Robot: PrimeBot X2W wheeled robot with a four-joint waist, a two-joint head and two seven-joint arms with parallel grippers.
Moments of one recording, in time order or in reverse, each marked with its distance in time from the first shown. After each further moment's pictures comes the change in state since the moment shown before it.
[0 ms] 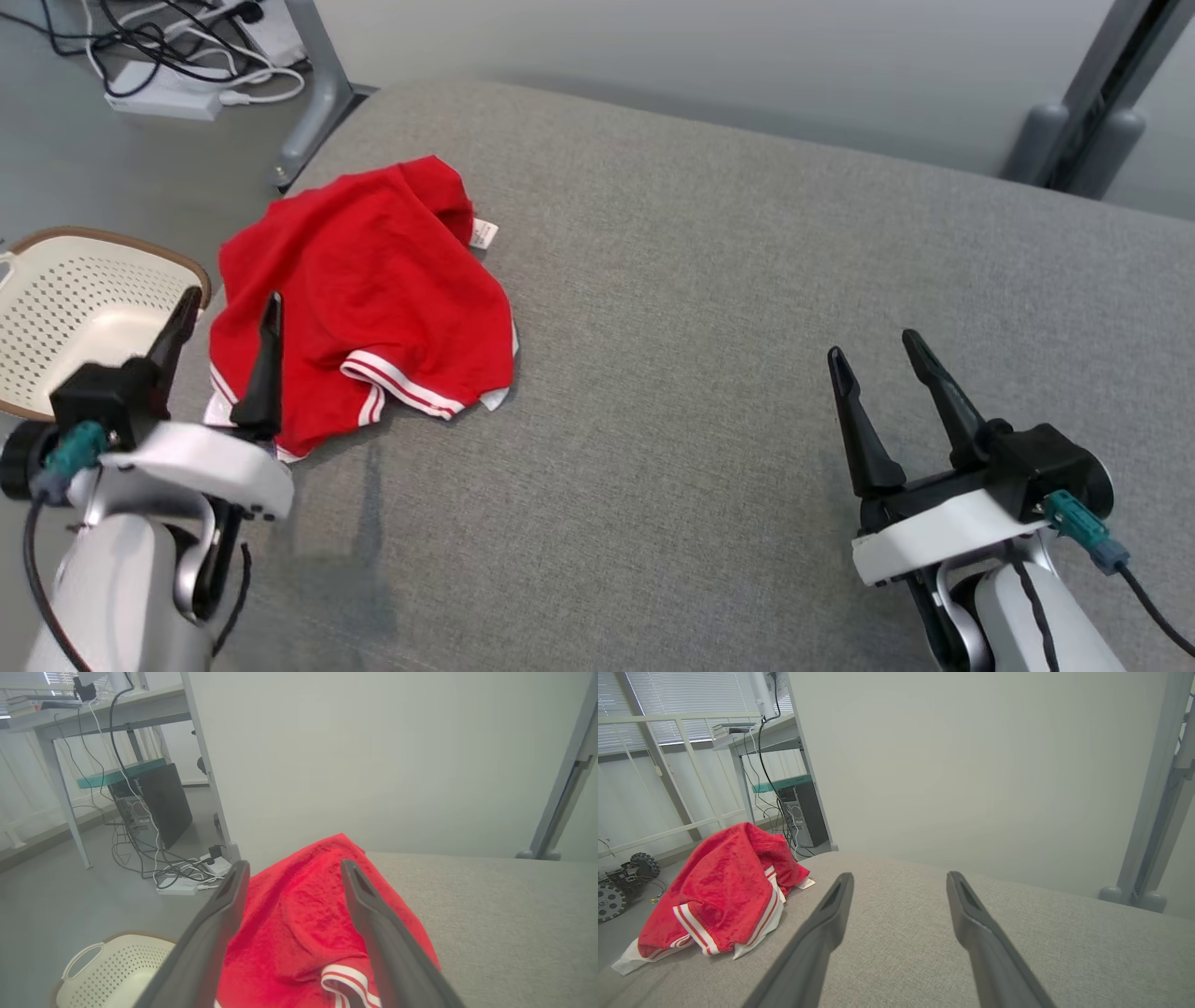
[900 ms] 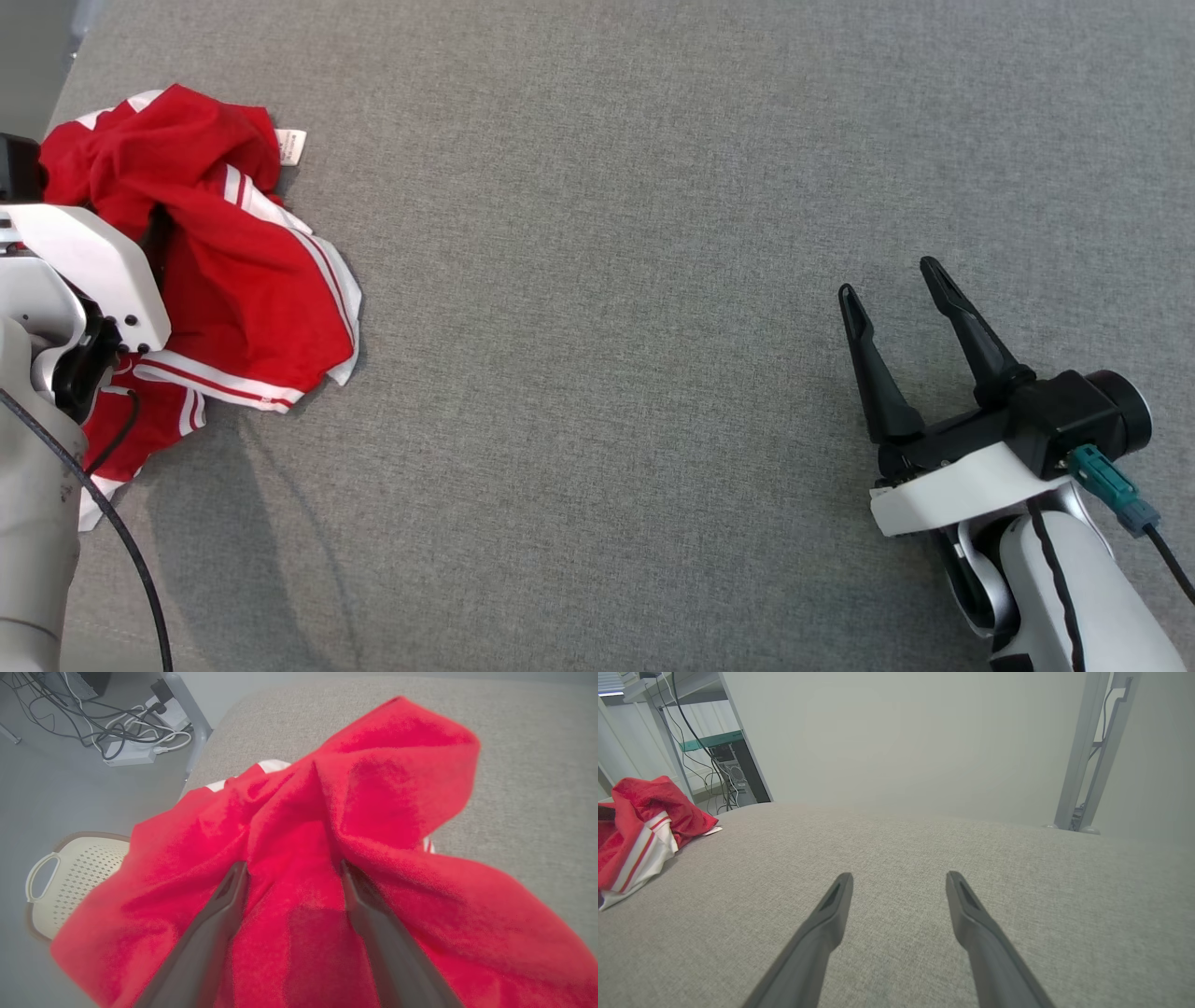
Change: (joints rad) left arm -0.567 0.161 -0.111 0.617 -0.137 -0.031 0.390; right arm -0.083 -0.070 0.022 -0.084 -0.049 0.000 0.026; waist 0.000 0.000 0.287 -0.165
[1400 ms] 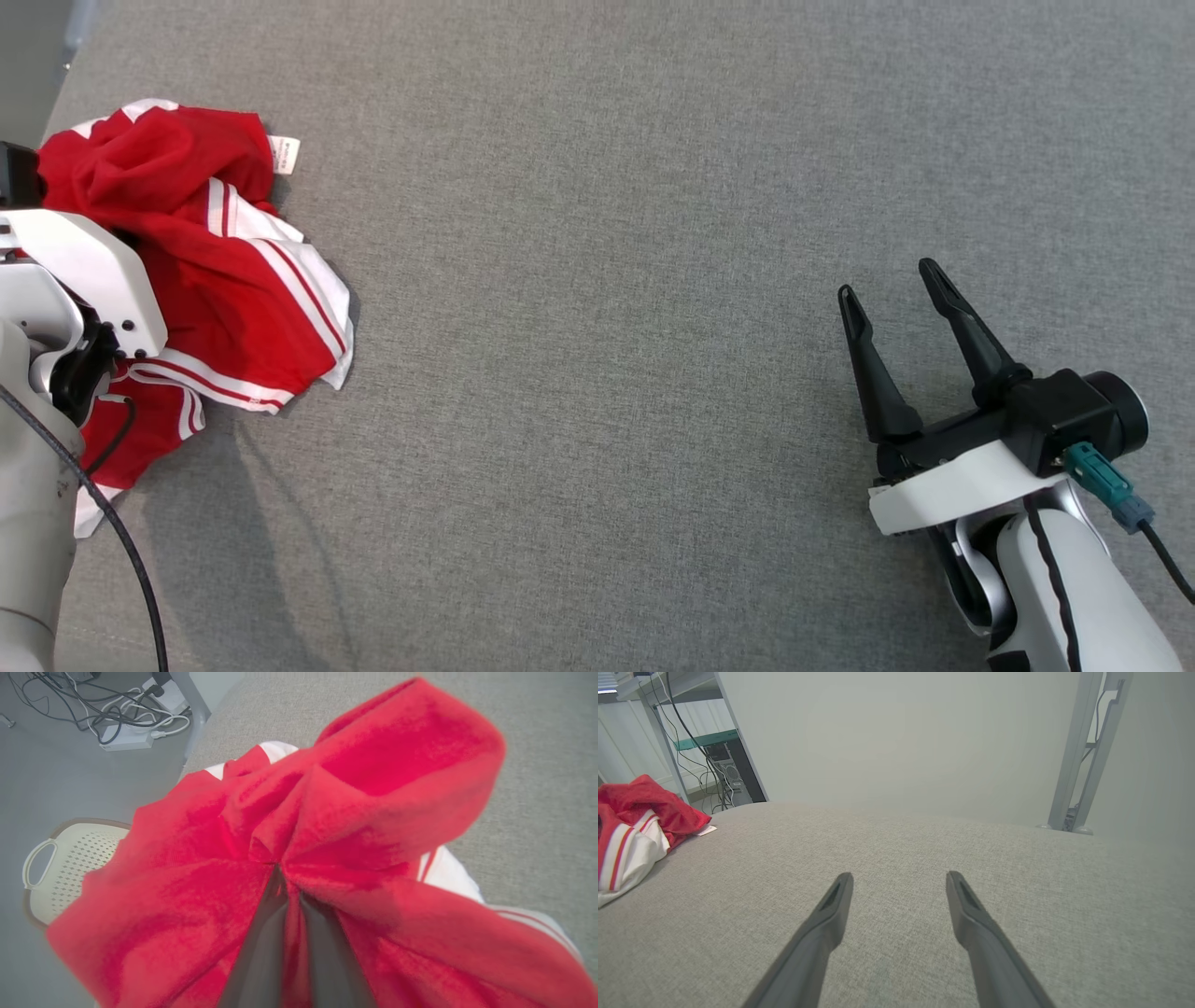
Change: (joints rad) left arm -0.047 0.011 -0.053 0.114 -0.037 -0.002 -0.007; right arm -0.009 0.003 0.002 0.024 0.000 0.000 -0.006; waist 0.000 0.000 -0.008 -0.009
